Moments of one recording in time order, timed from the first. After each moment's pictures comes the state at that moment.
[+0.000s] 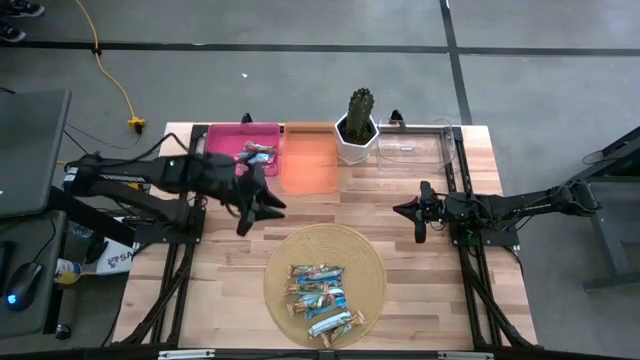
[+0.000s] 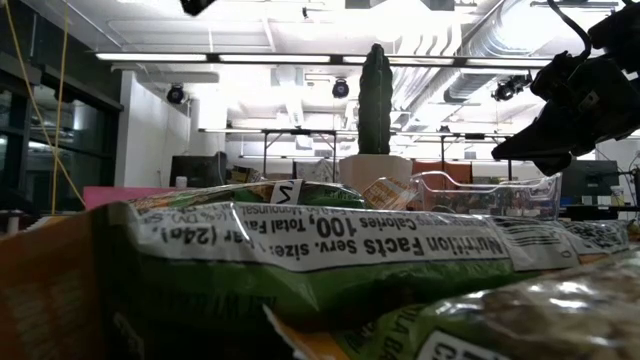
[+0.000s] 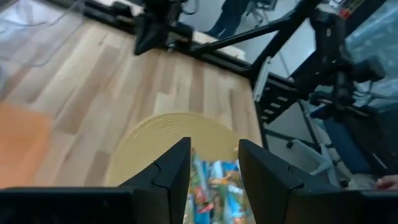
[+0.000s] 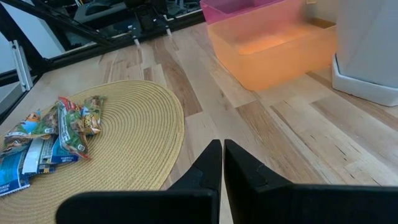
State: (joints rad) left arm -0.08 1.03 1.09 -0.46 0.11 -0.40; right arm 0.06 0.39 0.01 0.07 0.23 0.33
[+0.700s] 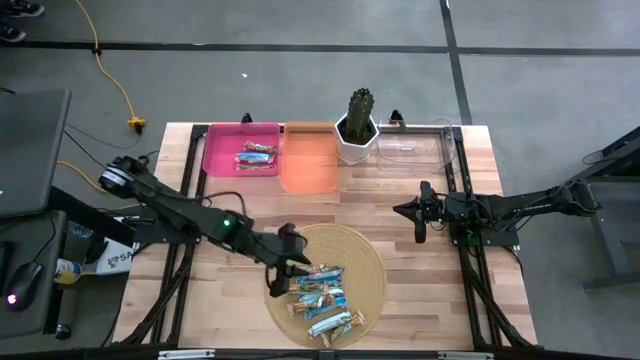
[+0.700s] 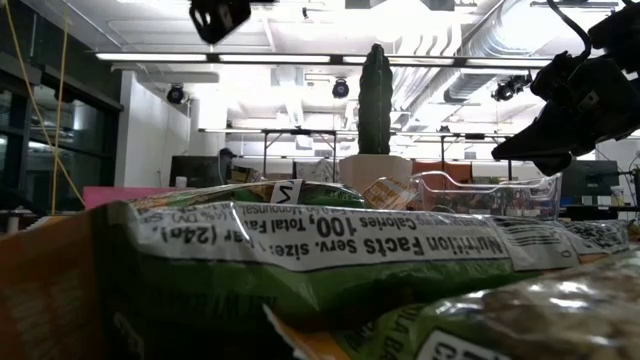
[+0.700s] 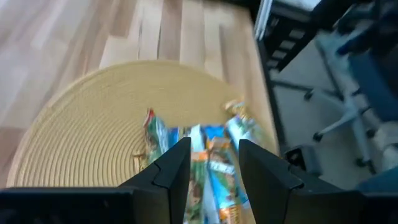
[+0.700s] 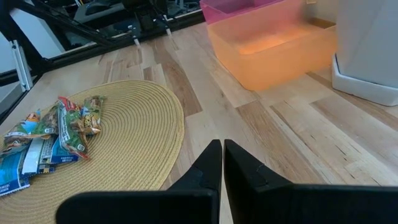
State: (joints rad) left arm -0.42 1.46 1.09 -0.24 -0.13 -0.46; right arm 0.06 0.39 0.01 0.07 0.23 0.34
